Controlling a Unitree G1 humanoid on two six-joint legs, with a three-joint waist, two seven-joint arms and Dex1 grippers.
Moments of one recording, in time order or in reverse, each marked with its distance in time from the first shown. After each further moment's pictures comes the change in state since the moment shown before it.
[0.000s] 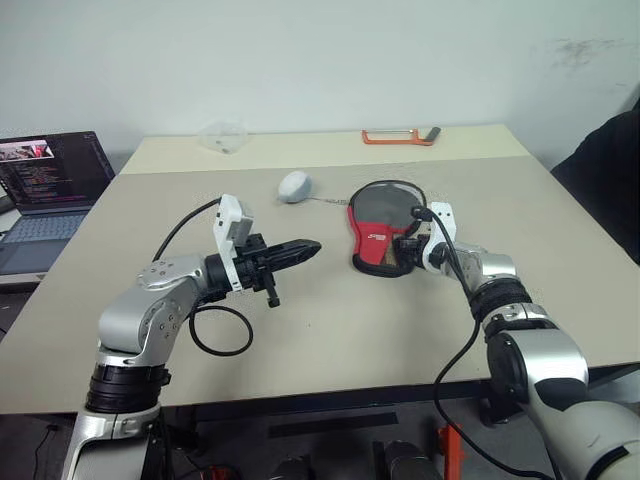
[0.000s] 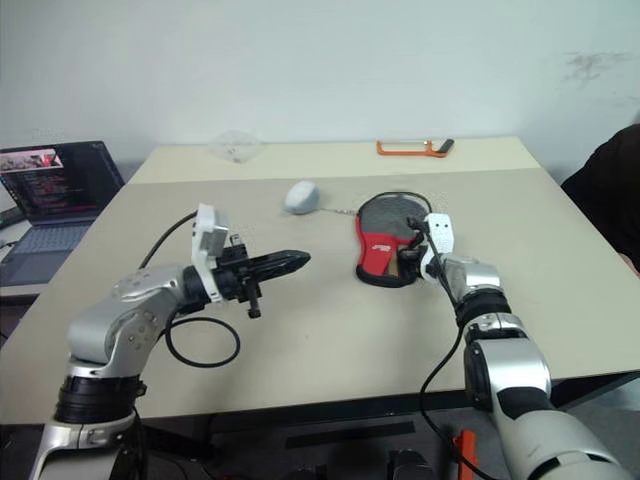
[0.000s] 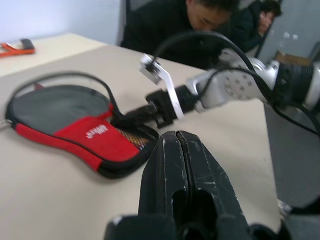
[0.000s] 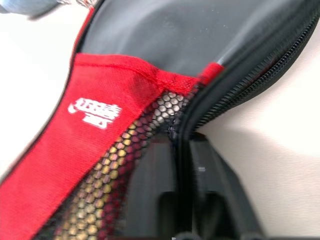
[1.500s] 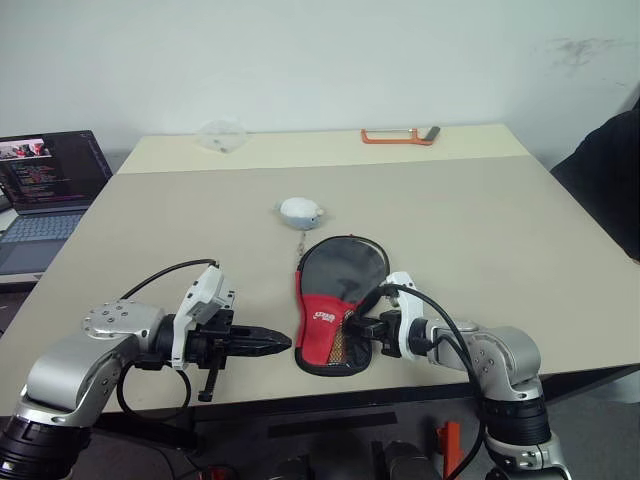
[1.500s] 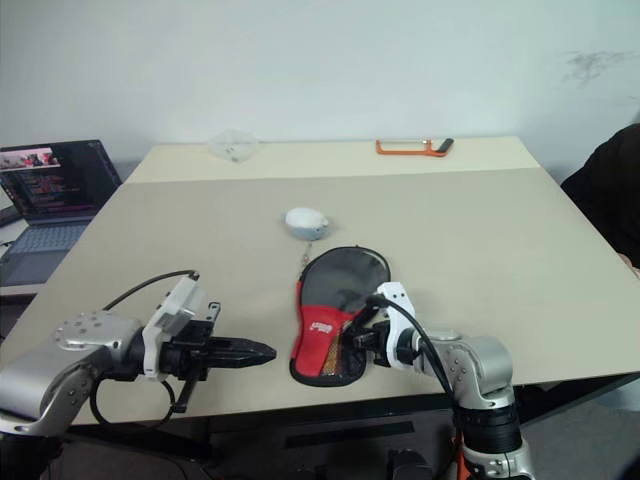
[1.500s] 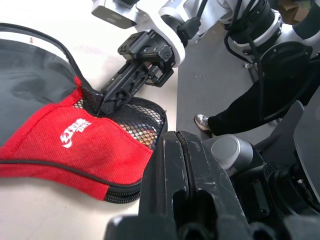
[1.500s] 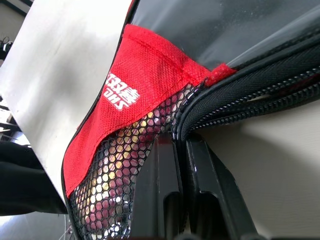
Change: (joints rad) left arm 0.309 0.312 -0.003 -0.129 -0.049 -0.071 -0.339; right arm 0.689 0.162 0.181 -1.375 0.269 0.875 -0.048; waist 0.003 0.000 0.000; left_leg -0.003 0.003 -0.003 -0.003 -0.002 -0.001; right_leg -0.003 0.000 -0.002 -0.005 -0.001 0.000
